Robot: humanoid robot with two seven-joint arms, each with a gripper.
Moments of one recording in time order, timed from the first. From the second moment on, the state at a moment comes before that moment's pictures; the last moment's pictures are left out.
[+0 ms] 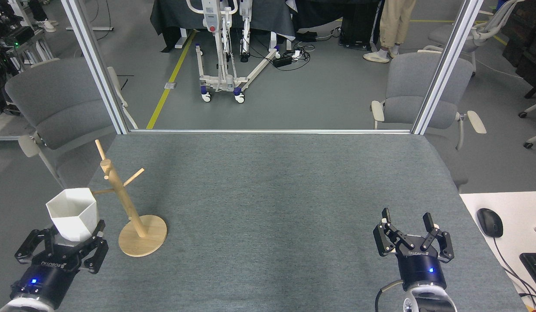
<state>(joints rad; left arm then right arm) 0.01 0.25 0.36 -1.60 -1.45 -0.41 -0.01 -0.08 0.07 -0.23 -1.49 1.50 -0.15 -0.08</state>
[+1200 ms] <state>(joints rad) 0.02 0.15 0.38 -1.68 -1.59 -0.36 0.02 -0.08 0.07 -0.23 -1.48 1.50 -0.15 -0.08</state>
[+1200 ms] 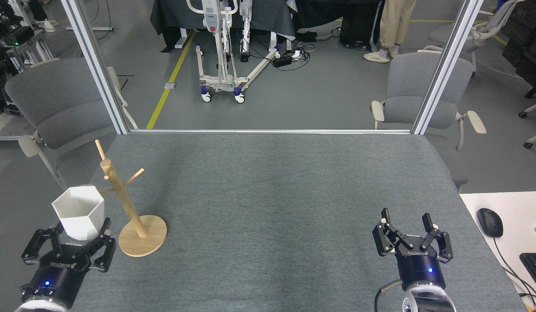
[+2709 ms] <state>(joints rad) -0.07 0.08 0.39 -1.57 -1.77 -0.26 0.00 -0.08 0.09 -0.23 -1.48 1.50 -0.15 -0.09</state>
